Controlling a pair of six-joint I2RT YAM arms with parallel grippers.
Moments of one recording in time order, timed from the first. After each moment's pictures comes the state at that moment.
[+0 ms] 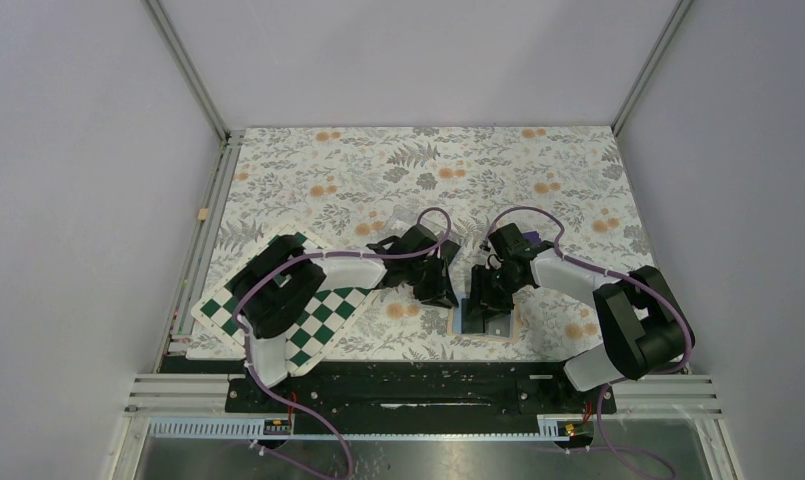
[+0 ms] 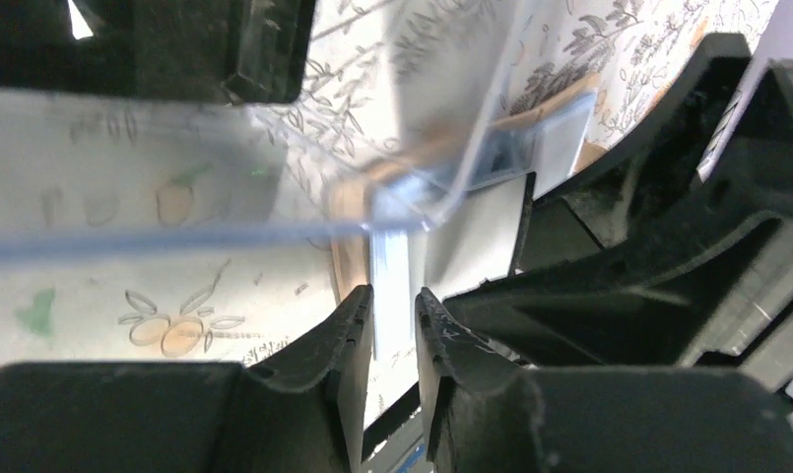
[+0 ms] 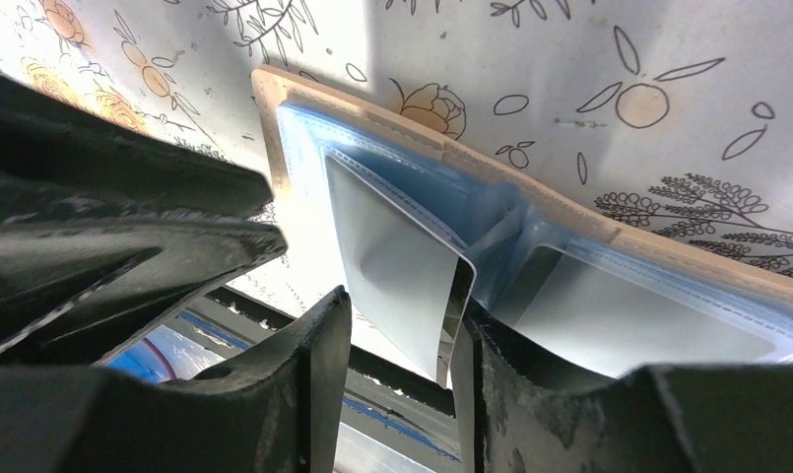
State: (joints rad) left arm -0.87 1.89 1.03 -0.03 0.42 -0.94; right arm 0.45 1.49 0.71 -0.55 -0.41 0.51
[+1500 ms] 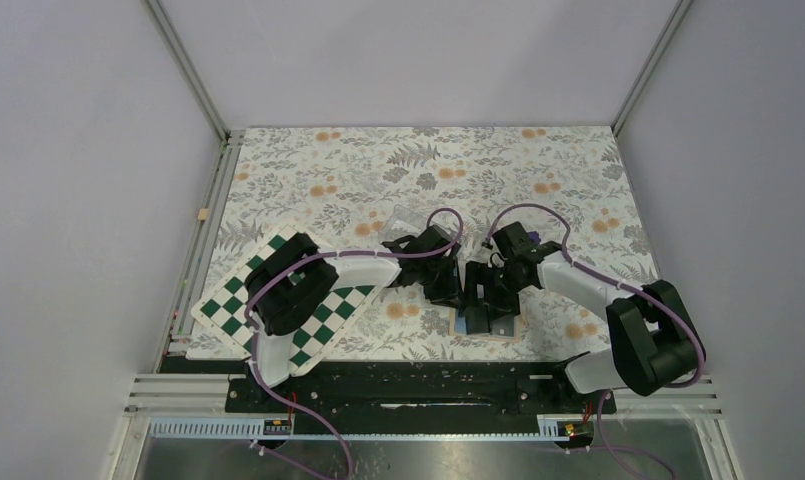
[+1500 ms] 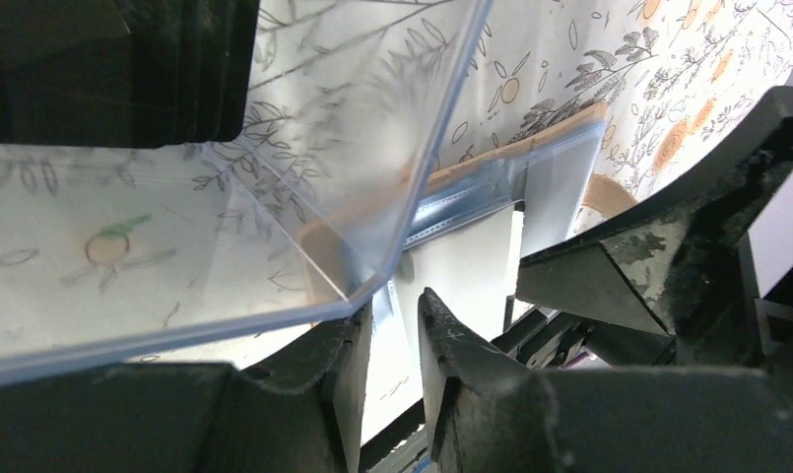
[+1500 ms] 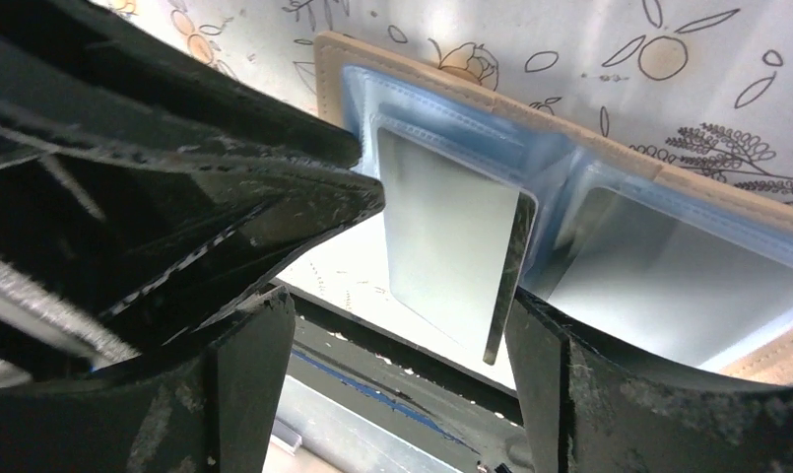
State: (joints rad) left arm -0.92 1.94 1.15 -0.14 0.32 -0.97; right arm 0.45 1.43 0.71 -0.59 -0.43 0.50
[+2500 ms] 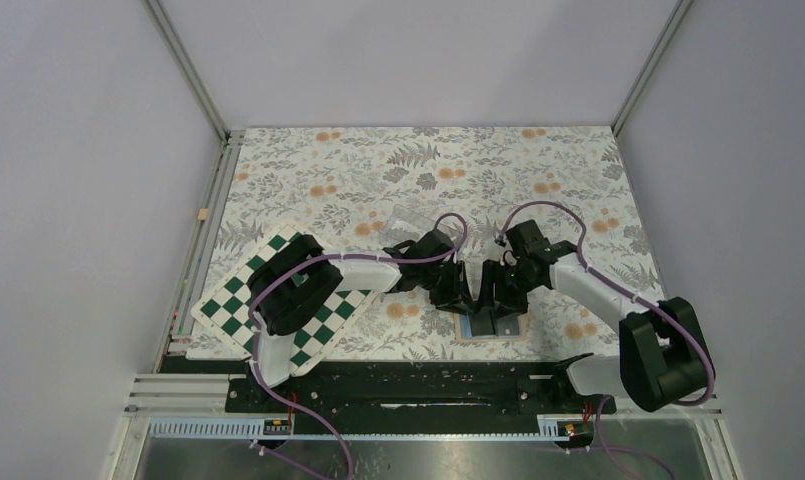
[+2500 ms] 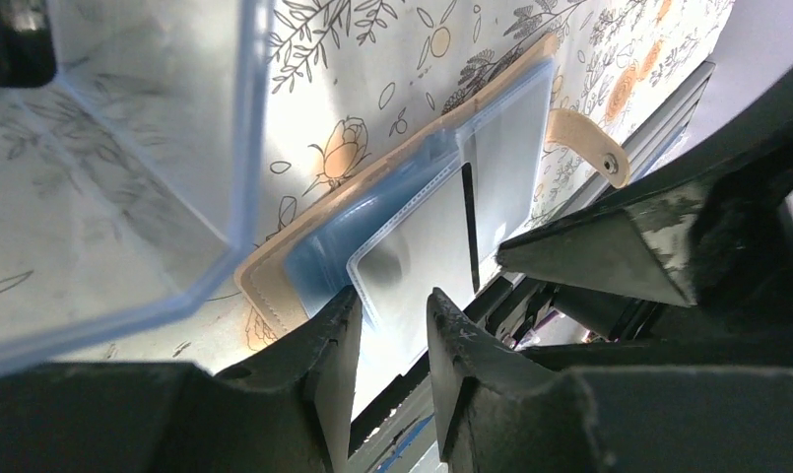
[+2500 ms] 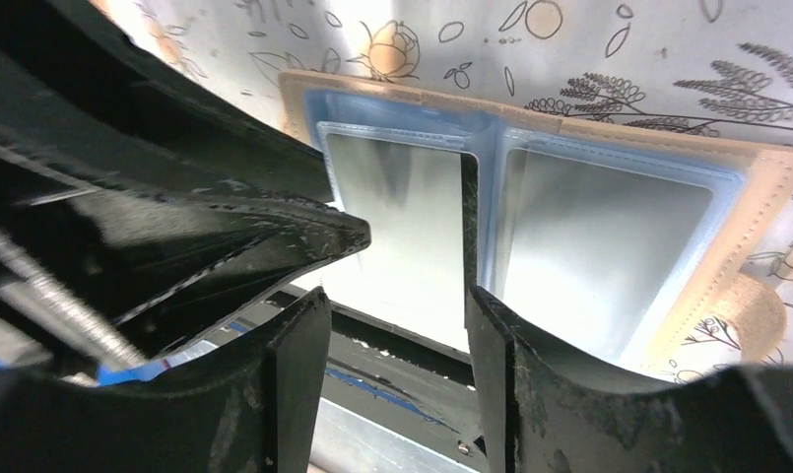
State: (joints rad) left arm -0.94 1.95 1.10 0.00 0.44 -1.00; right arm 0.39 1.35 0.71 -0.69 -0.37 0.47
